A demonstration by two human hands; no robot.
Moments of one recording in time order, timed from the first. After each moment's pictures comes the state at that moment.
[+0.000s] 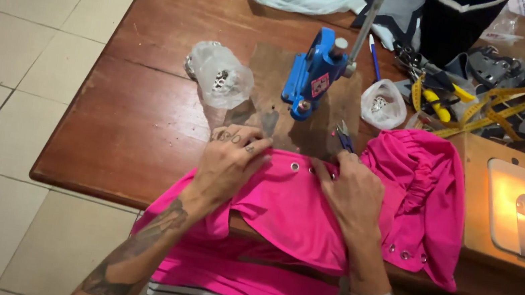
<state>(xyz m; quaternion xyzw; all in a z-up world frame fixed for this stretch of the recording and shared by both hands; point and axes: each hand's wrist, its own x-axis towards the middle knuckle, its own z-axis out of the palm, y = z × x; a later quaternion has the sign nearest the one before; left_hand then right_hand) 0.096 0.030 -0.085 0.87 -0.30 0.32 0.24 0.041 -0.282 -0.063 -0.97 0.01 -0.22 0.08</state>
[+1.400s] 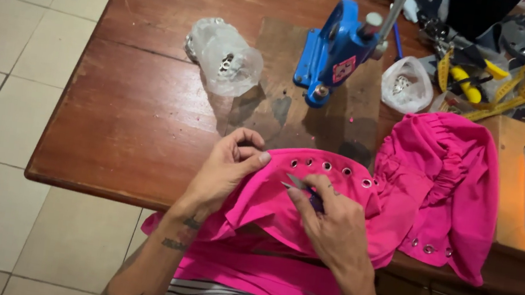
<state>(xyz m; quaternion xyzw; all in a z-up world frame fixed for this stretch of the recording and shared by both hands) 0.067 0.043 -0.084 0.48 0.02 -0.23 0.85 -0.031 -0.195 -0.020 -0.94 -0.04 -0.06 0.32</state>
